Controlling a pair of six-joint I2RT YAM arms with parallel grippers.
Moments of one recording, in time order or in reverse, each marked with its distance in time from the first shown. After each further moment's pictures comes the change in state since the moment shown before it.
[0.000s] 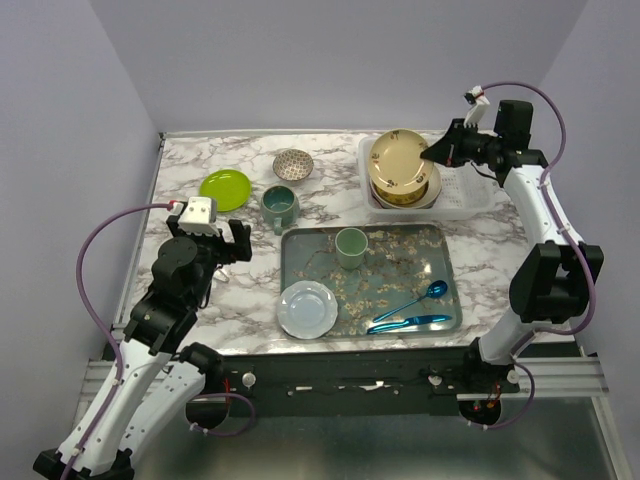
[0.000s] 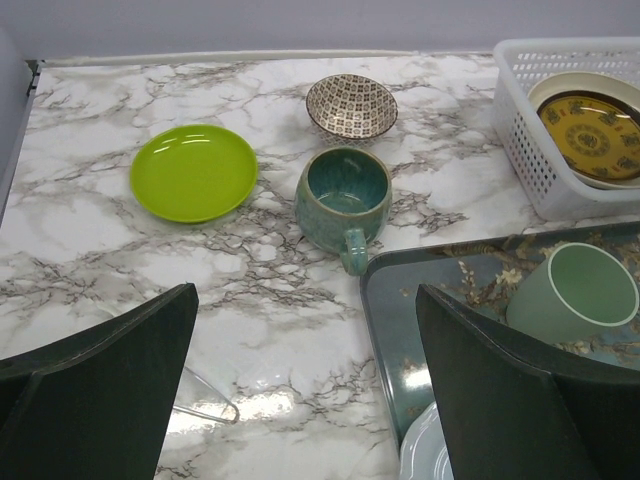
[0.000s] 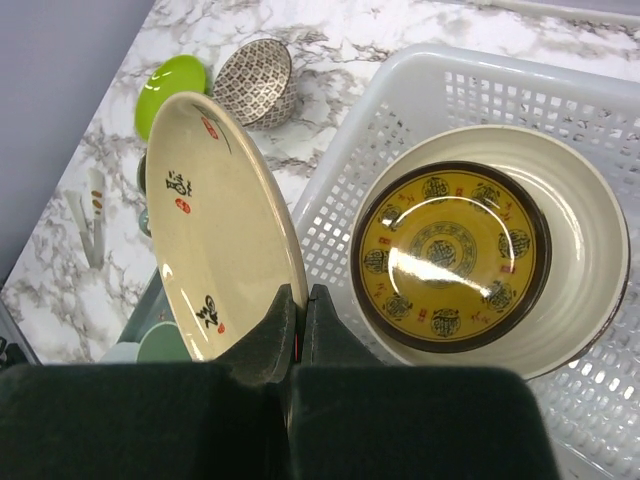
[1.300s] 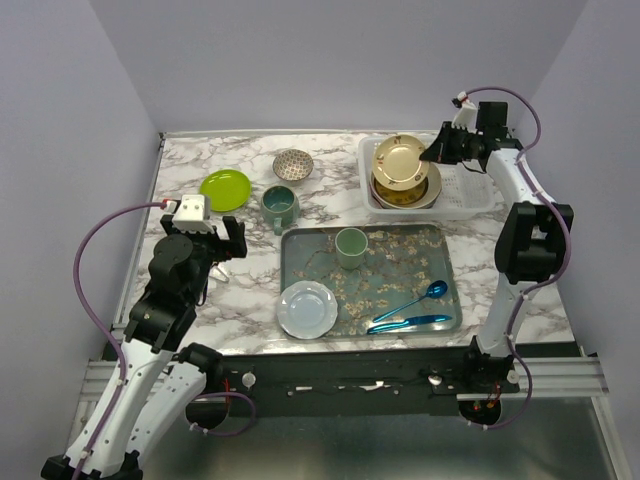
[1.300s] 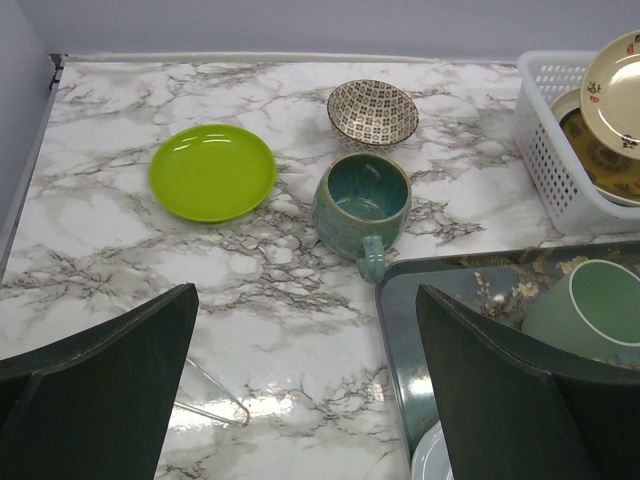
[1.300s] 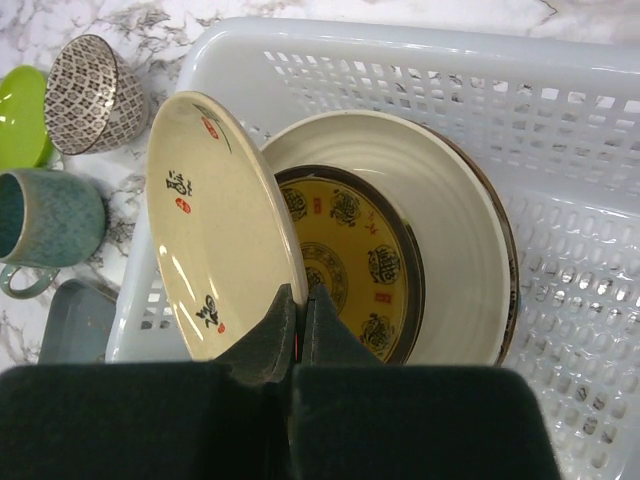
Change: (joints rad) left arm 0.080 0.005 -0.004 0.012 0.034 -0.002; right arm 0.000 0.332 0.211 -0.032 0.180 0.005
